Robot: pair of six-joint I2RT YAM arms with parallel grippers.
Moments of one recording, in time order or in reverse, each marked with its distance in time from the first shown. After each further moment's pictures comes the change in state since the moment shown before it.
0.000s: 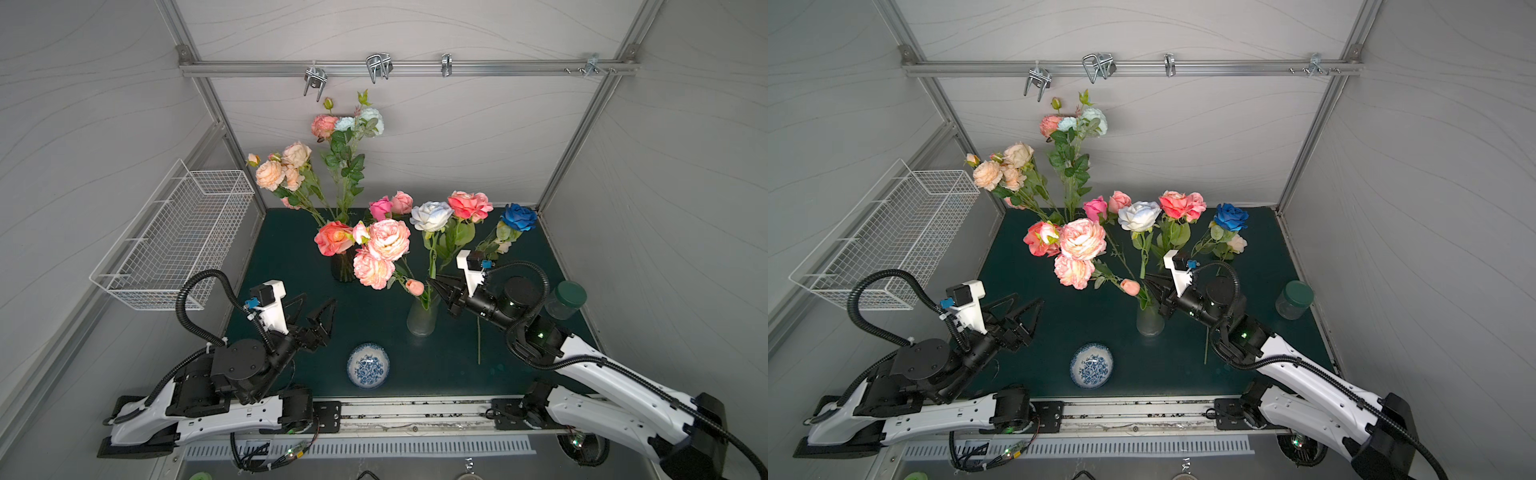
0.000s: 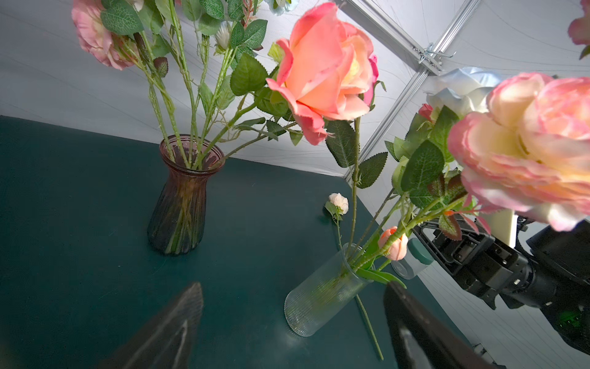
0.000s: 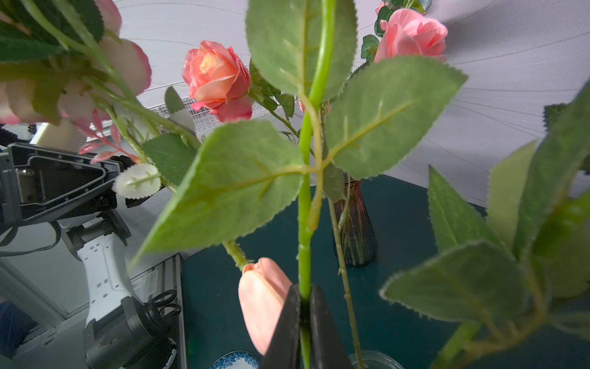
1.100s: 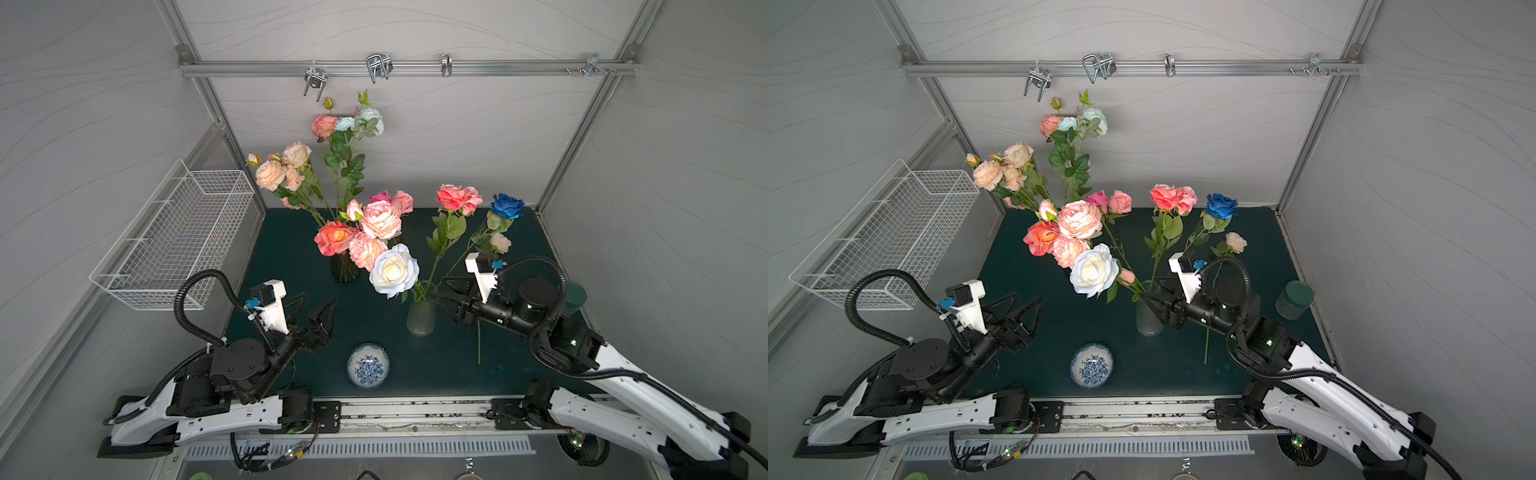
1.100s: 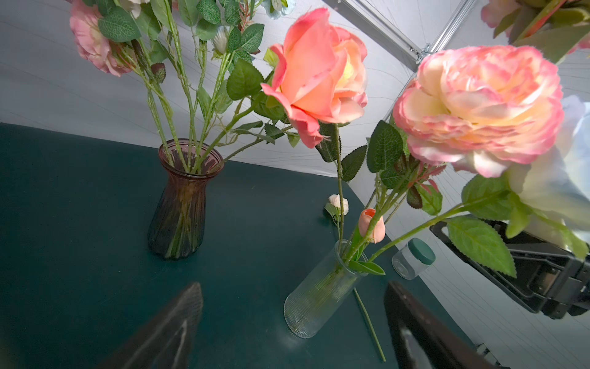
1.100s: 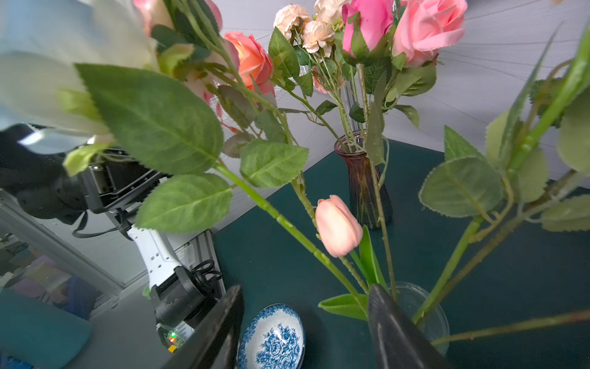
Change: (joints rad) left arm 0.000 0.001 -0.002 0.022 0.000 0.031; right arm 0.057 -0.139 0.160 -0.422 0.014 0.063
